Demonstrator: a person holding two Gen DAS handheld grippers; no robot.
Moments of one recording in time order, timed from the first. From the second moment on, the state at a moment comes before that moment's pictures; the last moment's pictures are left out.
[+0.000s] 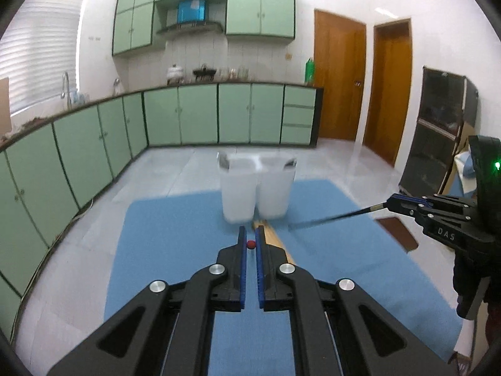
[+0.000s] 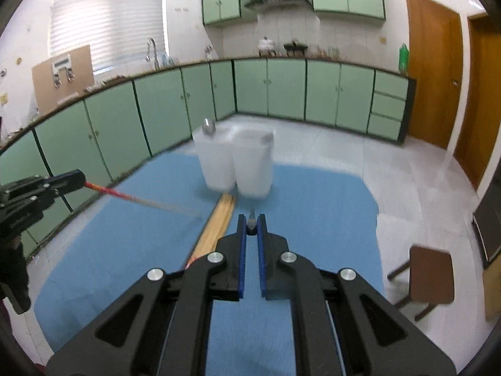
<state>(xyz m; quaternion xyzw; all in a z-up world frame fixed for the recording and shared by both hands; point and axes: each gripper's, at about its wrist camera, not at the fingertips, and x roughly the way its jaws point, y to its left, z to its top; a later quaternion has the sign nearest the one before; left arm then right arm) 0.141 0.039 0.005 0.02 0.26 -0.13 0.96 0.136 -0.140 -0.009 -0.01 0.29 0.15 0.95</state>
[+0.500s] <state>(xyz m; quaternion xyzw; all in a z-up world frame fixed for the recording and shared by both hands) 0.191 0.020 0.079 0.02 0.18 -0.17 0.97 0.202 -0.133 0.106 -0.02 0.24 0.21 0.95</state>
